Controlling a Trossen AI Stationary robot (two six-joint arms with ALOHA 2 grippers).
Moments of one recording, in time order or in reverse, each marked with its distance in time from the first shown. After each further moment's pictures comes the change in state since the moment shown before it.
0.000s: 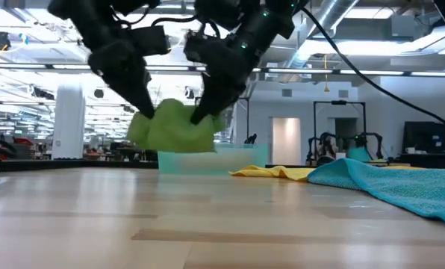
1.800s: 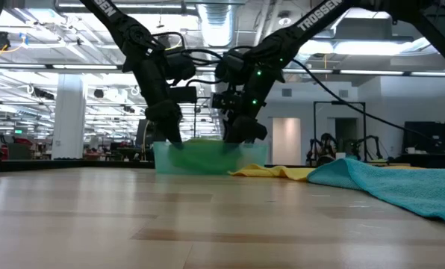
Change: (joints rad) left arm 0.568 0.366 0.222 0.002 0.348 0.528; right arm -0.375 0.102 0.000 0.013 0.003 -0.699
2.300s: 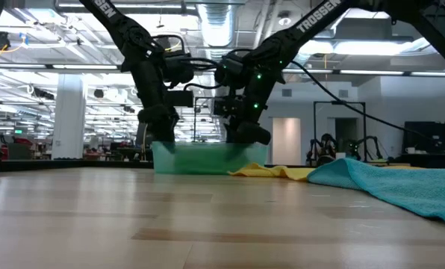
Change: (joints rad) left arm 0.003 0.001 -0.005 -0.012 -0.027 0.044; right arm 0.024 0.006 -0.005 -0.014 0.032 -0.009
